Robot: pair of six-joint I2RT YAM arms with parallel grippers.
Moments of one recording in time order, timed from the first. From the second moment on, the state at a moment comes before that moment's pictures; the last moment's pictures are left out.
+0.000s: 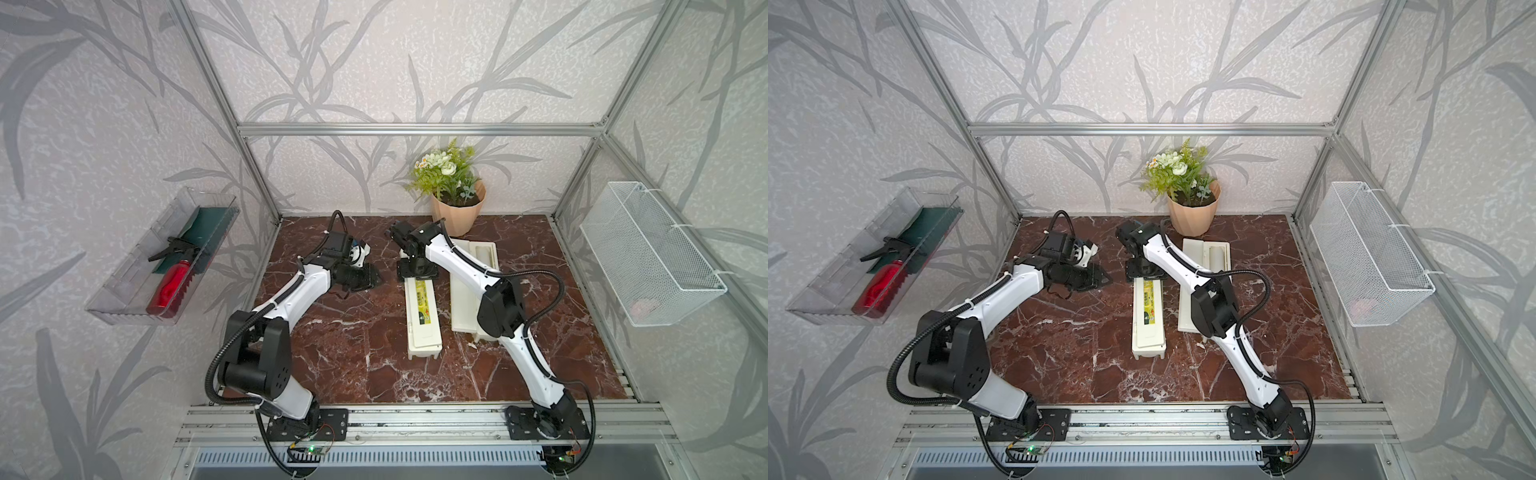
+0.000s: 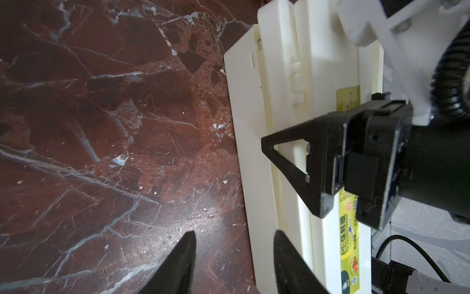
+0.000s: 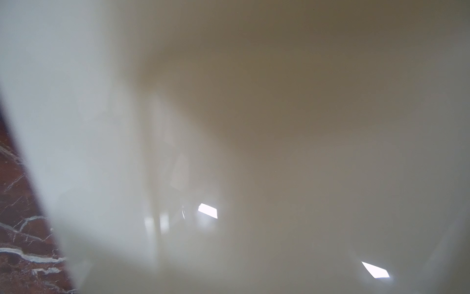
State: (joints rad) left arm -0.21 1.57 1.13 -0.60 0.51 -0.32; right arm 0.72 2.46 2.41 -1.35 0.06 0.66
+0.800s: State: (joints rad) left arm -0.25 1.57 0.98 -0.50 0.70 -0.41; right arm 0.73 2.50 2.44 -1.34 0.10 0.66
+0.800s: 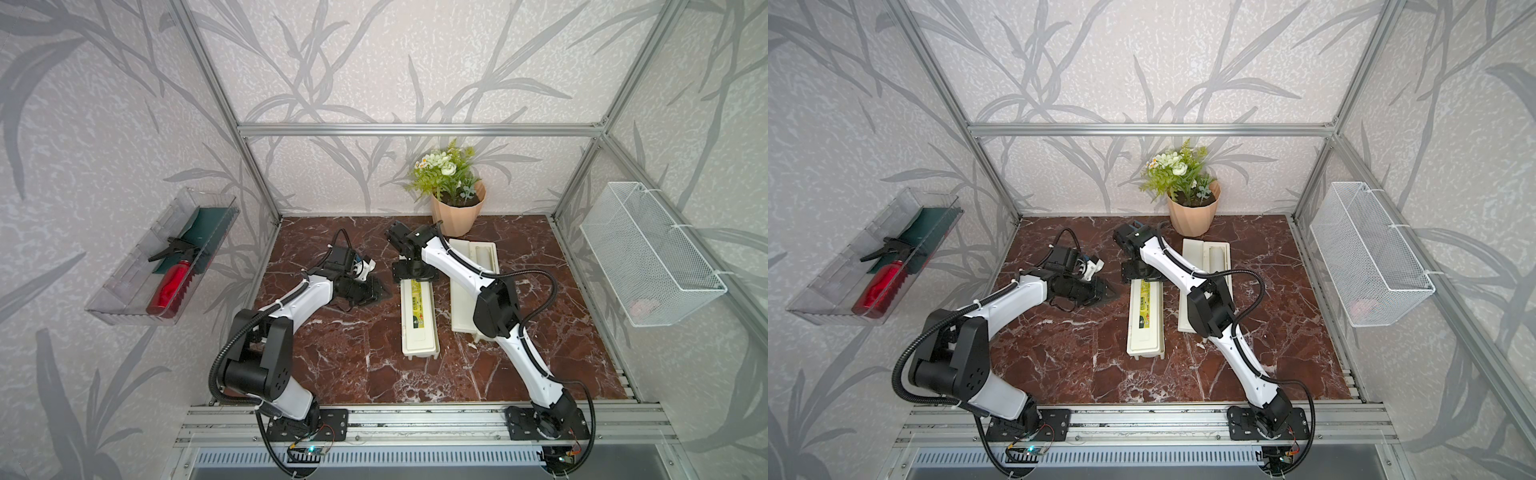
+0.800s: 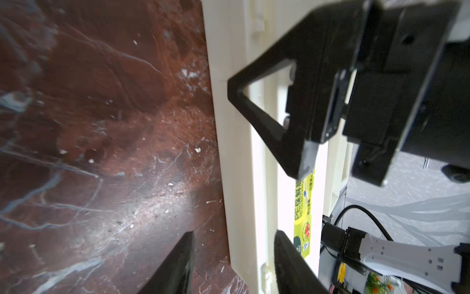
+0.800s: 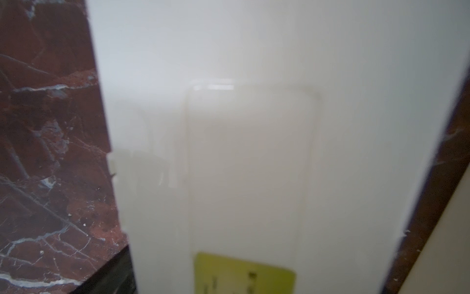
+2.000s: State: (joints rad) left arm -0.37 1.73 0.98 -0.35 0.84 -0.46; right arm 0.66 1.80 1.31 -0.53 -0.21 0.61
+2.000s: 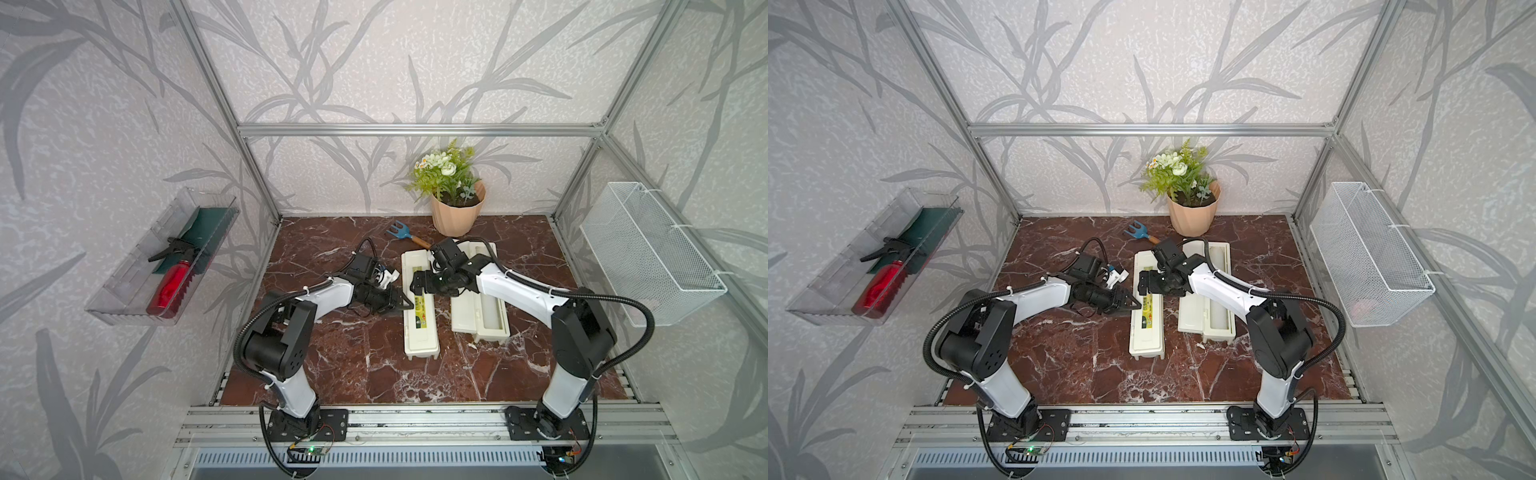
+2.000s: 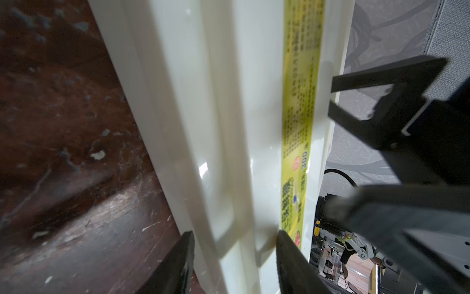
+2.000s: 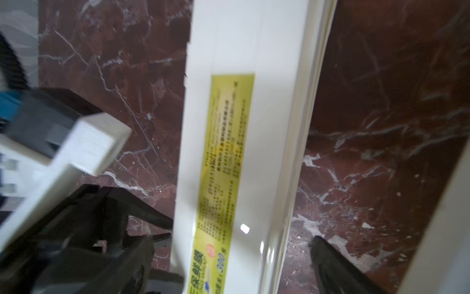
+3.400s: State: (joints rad) left arm -0.31 1.83 1.17 -0.59 0.82 -0.41; right arm 0.77 1.63 0.81 0.09 -0.29 0.87
